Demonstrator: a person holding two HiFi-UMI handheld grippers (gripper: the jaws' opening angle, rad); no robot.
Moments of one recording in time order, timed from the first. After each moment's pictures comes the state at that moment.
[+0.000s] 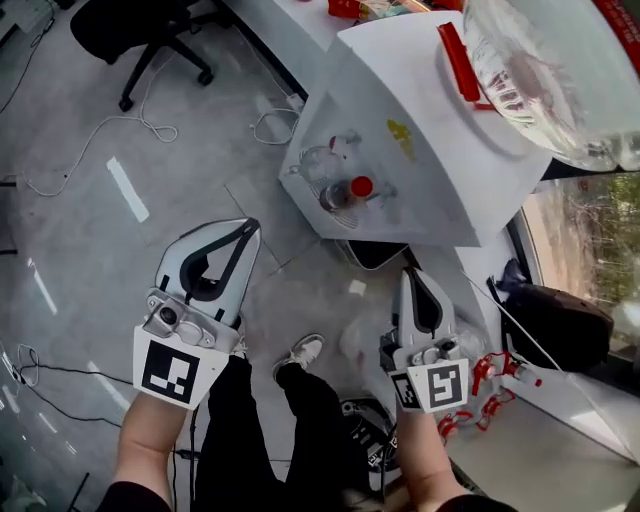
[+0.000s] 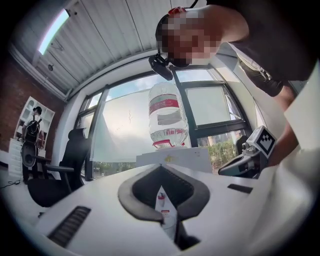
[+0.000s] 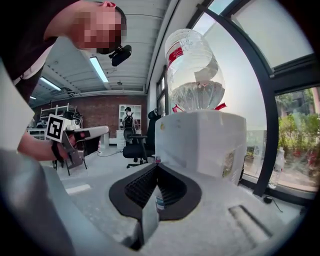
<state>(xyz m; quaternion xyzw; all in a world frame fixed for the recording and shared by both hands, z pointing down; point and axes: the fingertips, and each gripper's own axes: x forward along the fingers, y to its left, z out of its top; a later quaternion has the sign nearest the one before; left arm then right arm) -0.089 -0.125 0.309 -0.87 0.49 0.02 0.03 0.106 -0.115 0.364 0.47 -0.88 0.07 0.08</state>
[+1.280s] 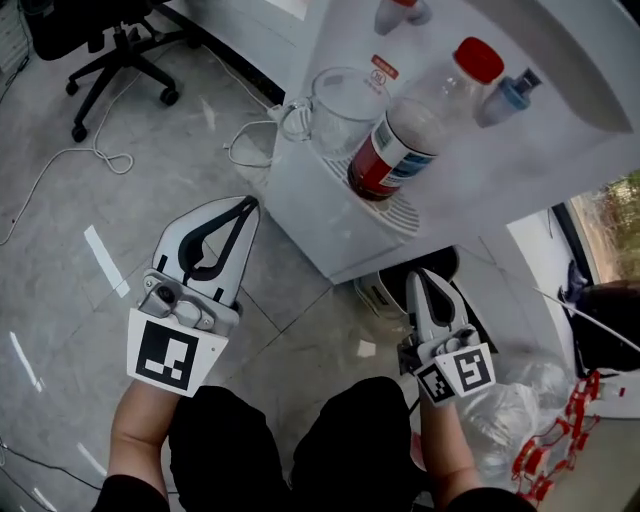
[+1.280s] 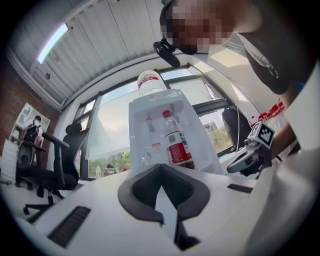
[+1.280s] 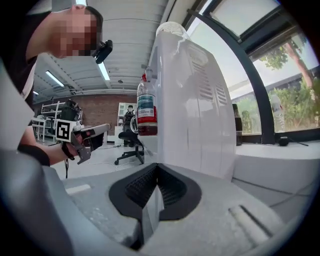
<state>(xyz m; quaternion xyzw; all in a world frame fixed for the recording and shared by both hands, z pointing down) -0.085 -0.162 0.619 -0.87 0.48 0.04 0.10 0.143 -0.137 0.694 0.48 -0.88 0.04 0.06</state>
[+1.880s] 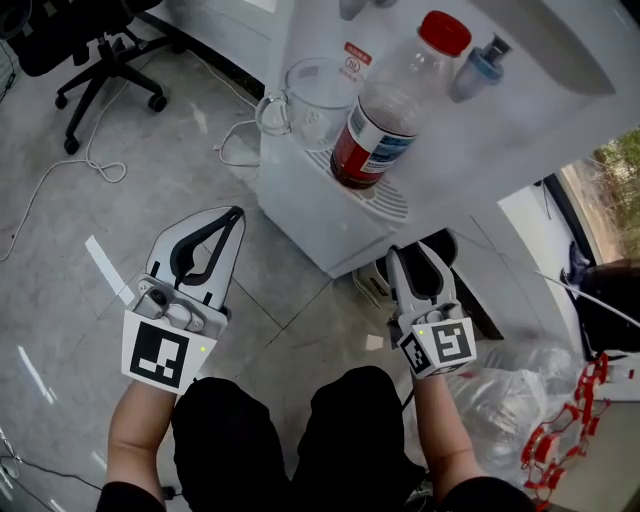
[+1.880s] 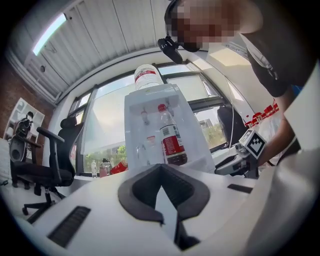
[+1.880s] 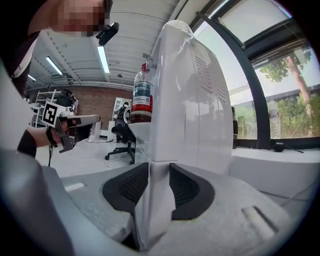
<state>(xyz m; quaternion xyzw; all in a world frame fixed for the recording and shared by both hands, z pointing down) -0.079 -0.159 0.635 -0.88 0.46 0.03 0.09 0.145 -0.163 0.722 0.51 -0.86 0.01 0.09</state>
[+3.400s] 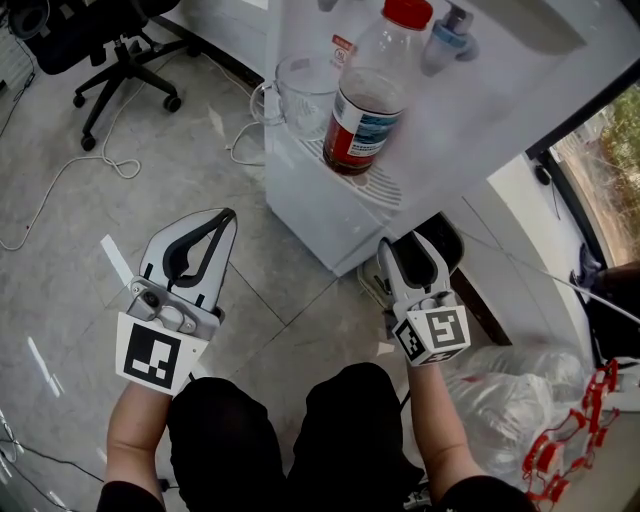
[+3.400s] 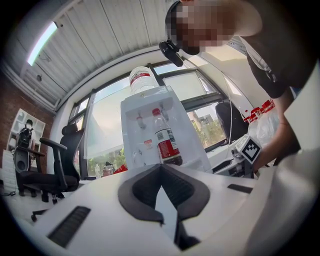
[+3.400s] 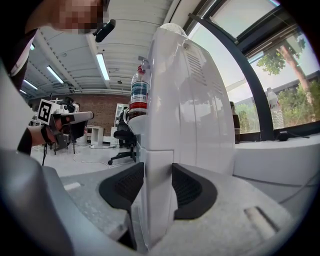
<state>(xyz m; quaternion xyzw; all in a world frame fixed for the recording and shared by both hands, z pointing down) -0.073 -0.132 0.628 -0.87 0.47 0.00 0.12 0.151 -0.170 0.740 0.50 -0.87 0.03 0.05</state>
